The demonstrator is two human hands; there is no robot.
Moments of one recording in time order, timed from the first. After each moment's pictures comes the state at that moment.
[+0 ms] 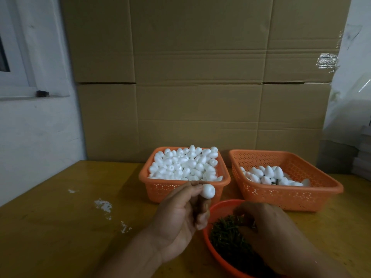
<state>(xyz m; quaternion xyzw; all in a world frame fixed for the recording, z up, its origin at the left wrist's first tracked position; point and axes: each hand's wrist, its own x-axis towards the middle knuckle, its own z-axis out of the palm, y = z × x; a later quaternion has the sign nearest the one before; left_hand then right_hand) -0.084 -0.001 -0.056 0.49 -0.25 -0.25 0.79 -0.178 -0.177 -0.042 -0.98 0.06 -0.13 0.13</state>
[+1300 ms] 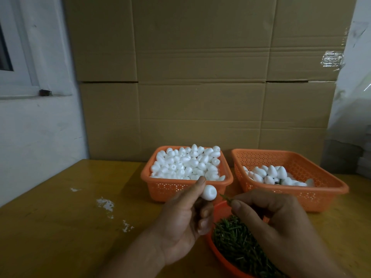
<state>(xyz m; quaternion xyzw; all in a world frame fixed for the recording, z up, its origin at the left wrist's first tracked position) -0.089 -0.002 -0.055 0.49 -0.21 -0.29 0.80 -0.190 -0.164 -0.031 -0.87 -0.08 -0.31 0.38</state>
